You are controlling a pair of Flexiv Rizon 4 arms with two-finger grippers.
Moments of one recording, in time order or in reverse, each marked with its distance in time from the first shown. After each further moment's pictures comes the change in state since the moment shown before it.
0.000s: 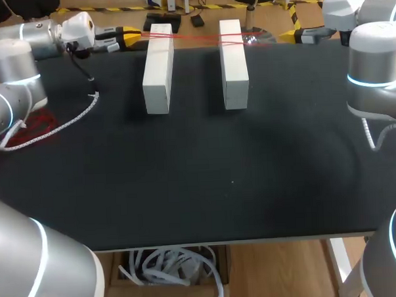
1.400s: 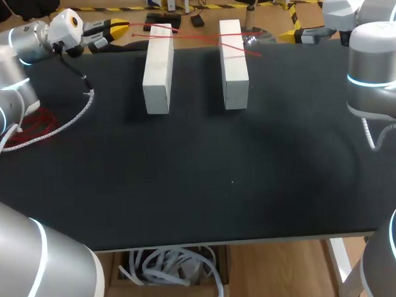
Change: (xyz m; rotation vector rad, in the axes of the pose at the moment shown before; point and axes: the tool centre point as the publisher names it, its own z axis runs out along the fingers) left arm 0.034 -0.063 -0.015 0.187 0.080 0.015; right arm 0.000 0.000 0.000 0.000 0.000 0.000
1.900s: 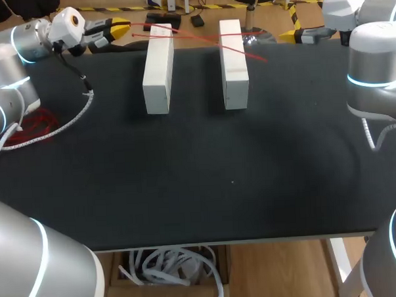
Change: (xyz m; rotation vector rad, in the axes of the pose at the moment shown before) left arm 0.025 -0.020 0.013 0.044 0.086 -0.018; right arm 0.000 0.000 0.000 0.000 0.000 0.000
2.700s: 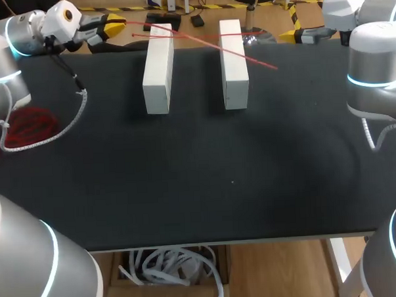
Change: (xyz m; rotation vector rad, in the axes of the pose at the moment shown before) left arm 0.053 -0.050 0.026 0.047 0.132 -0.006; right arm 0.000 0.000 0.000 0.000 0.000 0.000
